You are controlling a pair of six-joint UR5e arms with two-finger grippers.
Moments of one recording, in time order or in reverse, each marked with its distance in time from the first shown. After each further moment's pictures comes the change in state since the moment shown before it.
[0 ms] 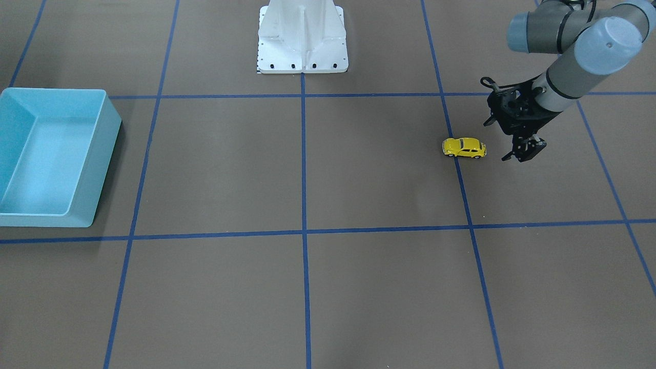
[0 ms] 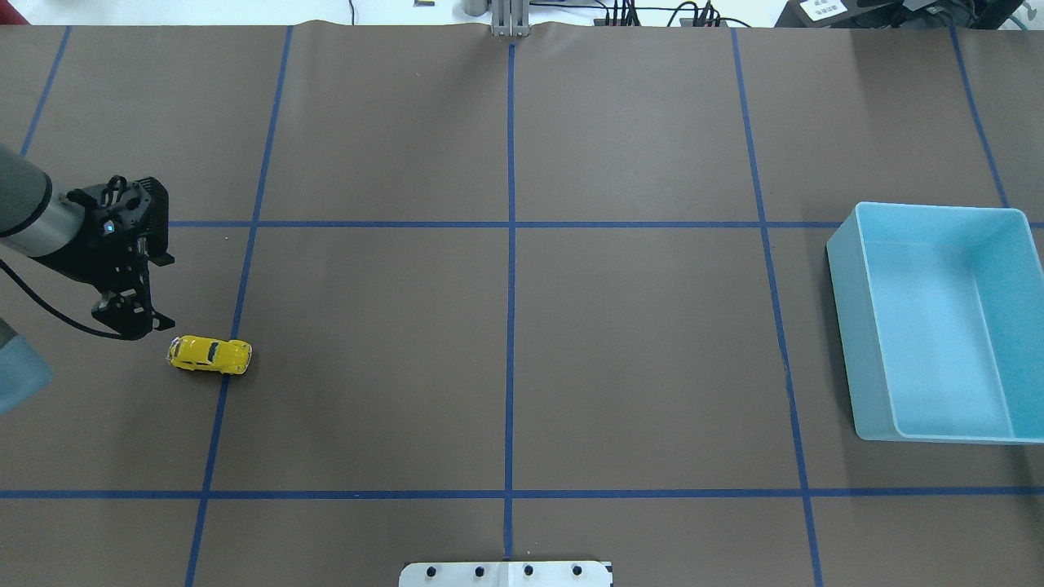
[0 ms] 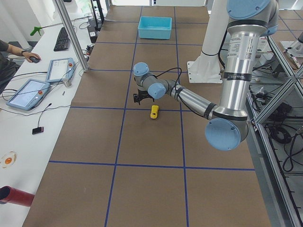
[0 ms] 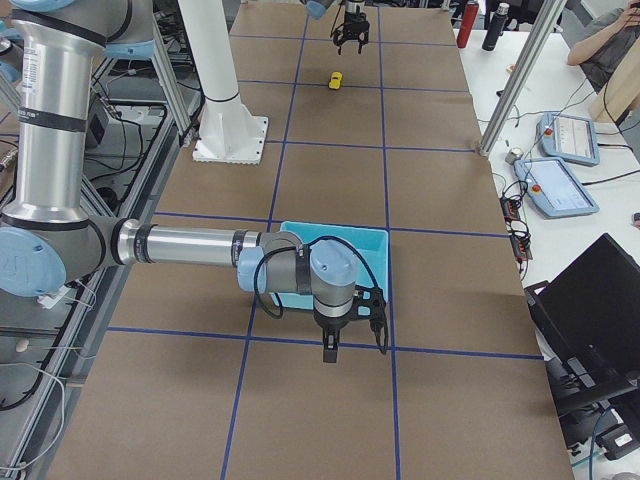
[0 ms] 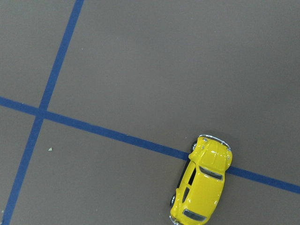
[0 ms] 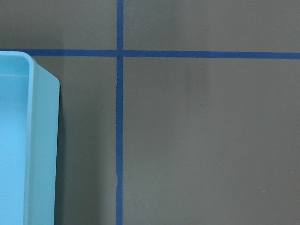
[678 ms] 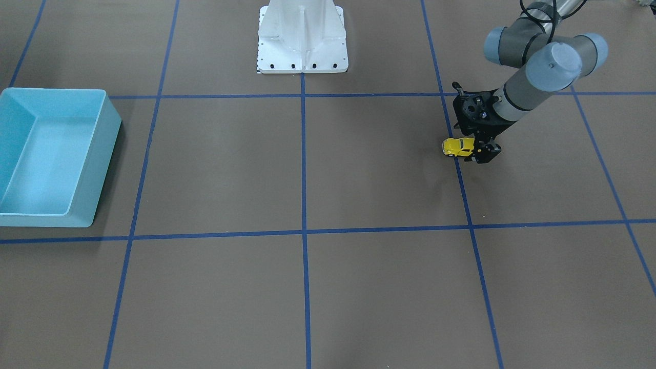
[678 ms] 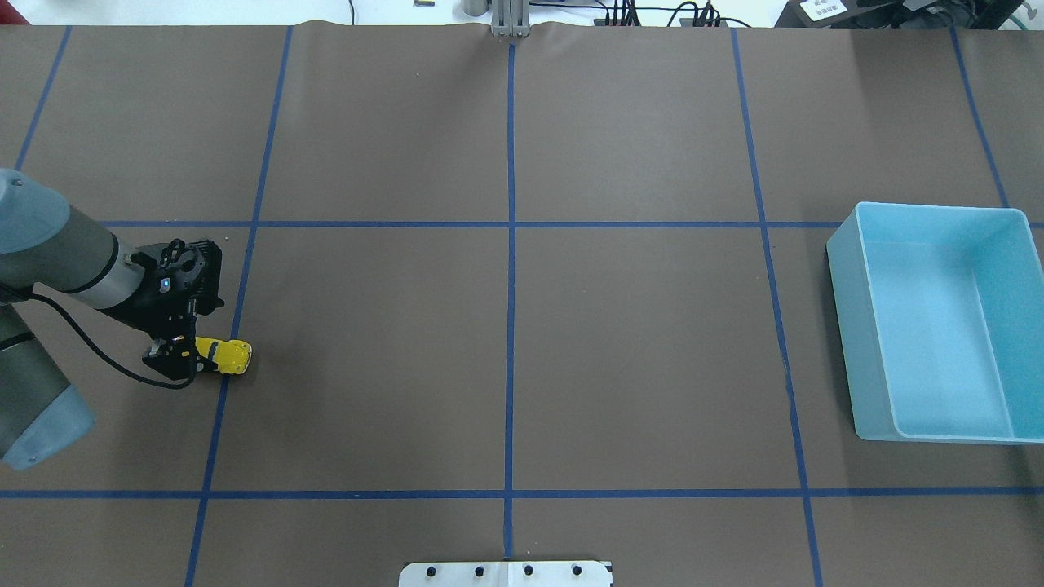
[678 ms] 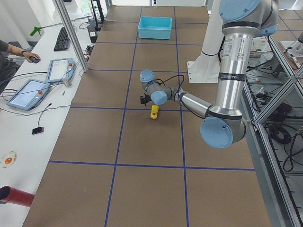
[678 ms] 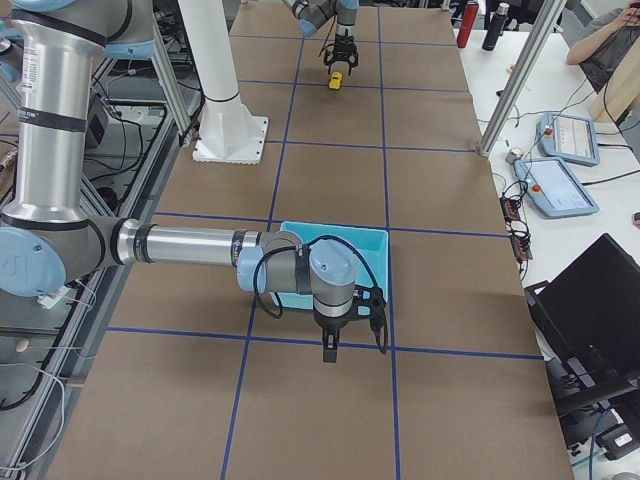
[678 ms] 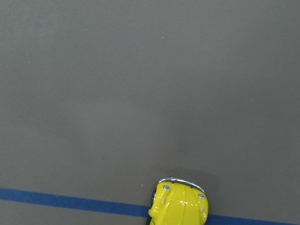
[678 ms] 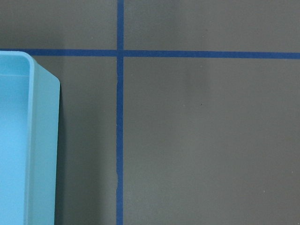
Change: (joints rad) left arm 0.122 0.001 0.084 -0.169 0.040 -0.015; right arm 0.000 -0.001 0.003 -0.001 0.000 0.000
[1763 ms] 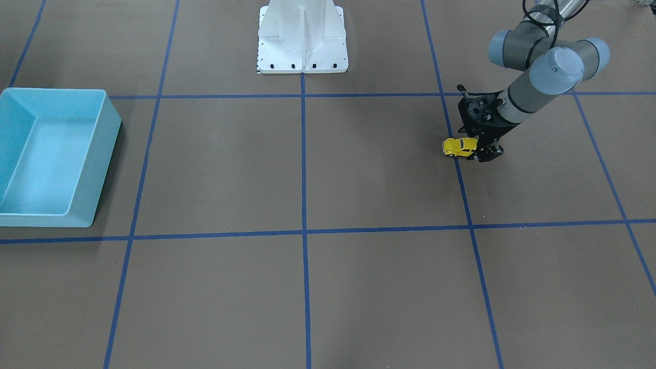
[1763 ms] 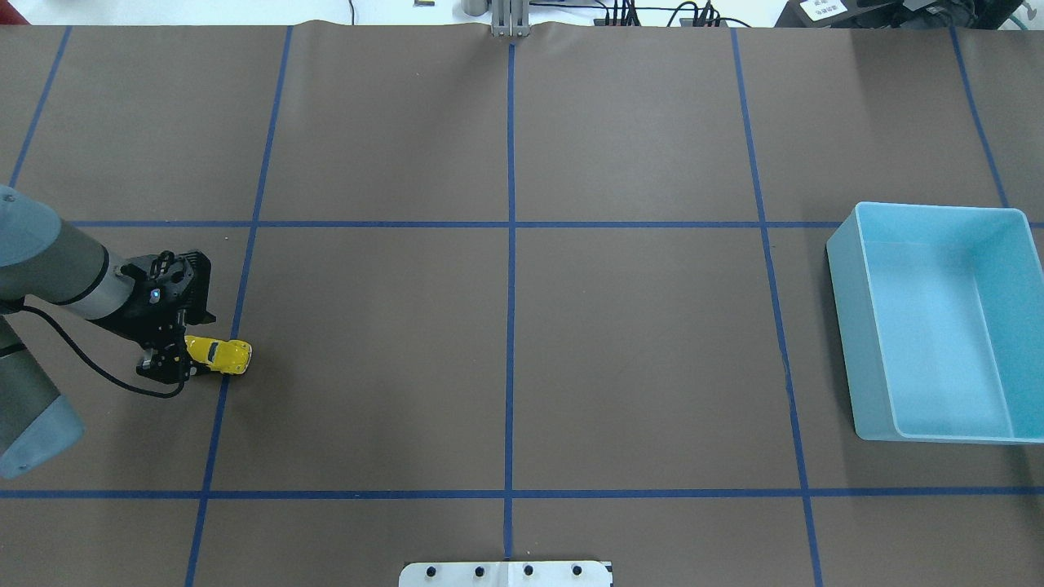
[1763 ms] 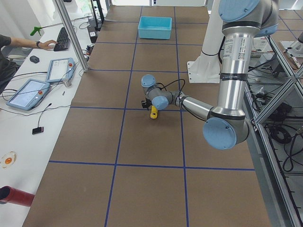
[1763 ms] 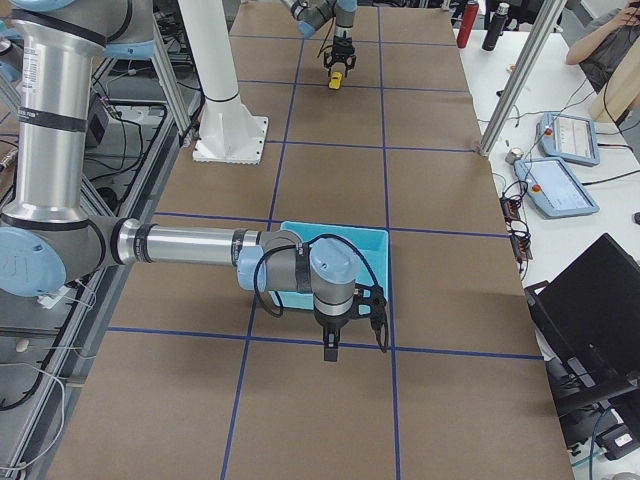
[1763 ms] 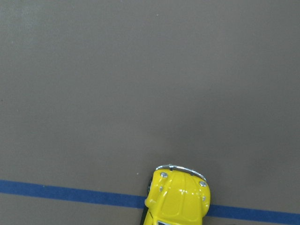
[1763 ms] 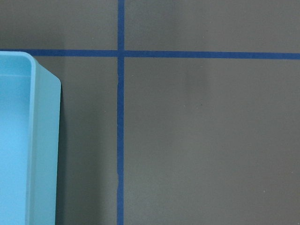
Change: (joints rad) left arm 0.006 0.032 0.028 -0.049 0.003 -0.010; right arm 0.000 0.001 0.004 0.001 0.000 0.000
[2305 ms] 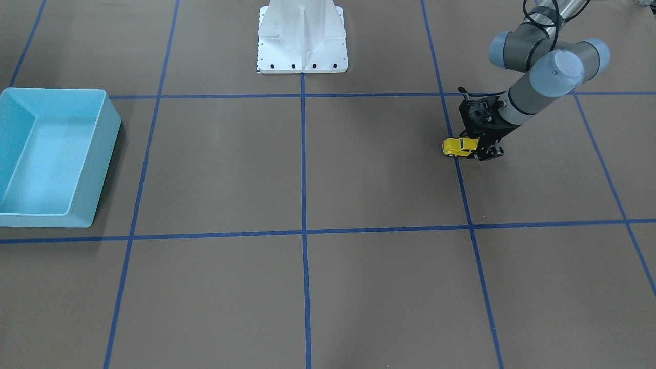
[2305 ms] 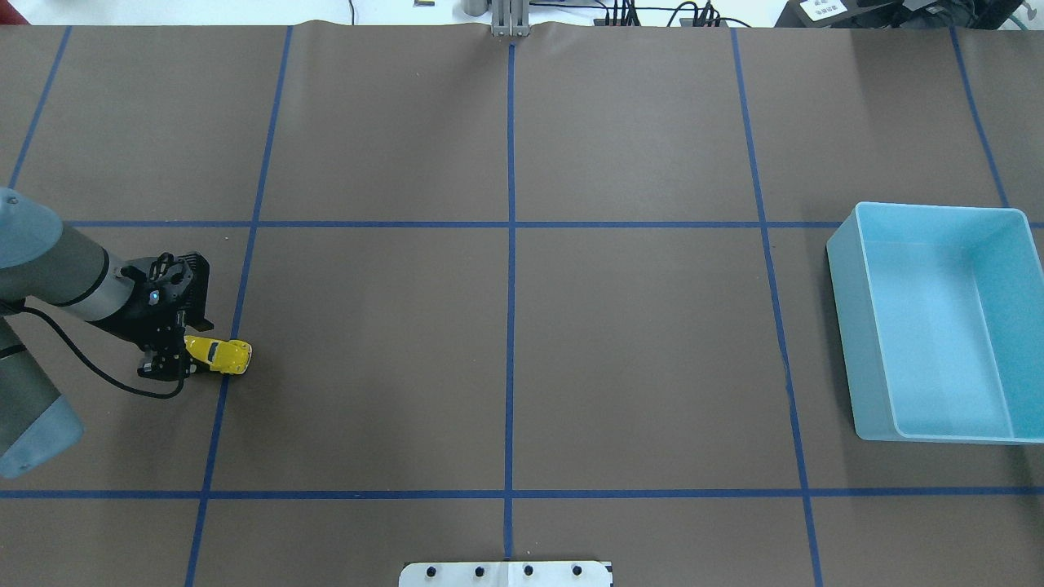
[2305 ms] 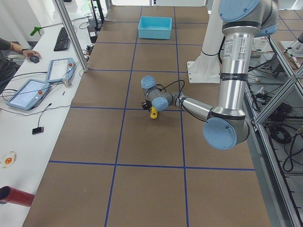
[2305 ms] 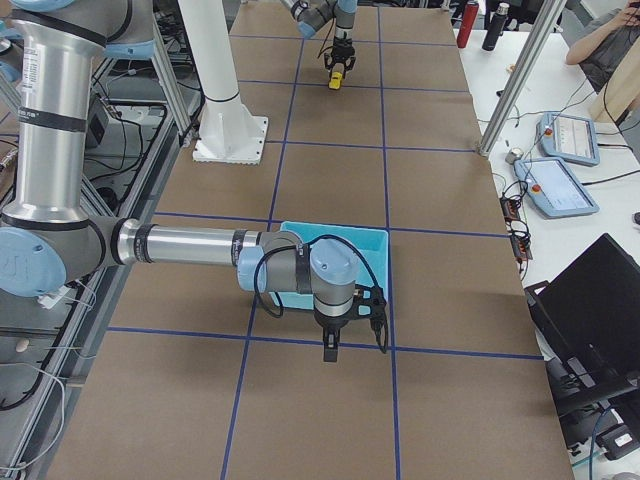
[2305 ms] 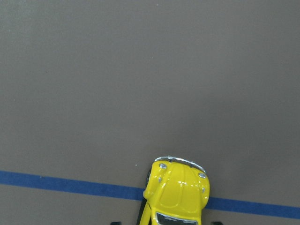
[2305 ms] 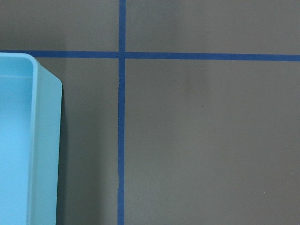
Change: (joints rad) left arm 0.001 0.000 0.016 0.001 0.000 -0.002; right arm -0.001 0.000 -0.004 -0.001 0.000 0.000
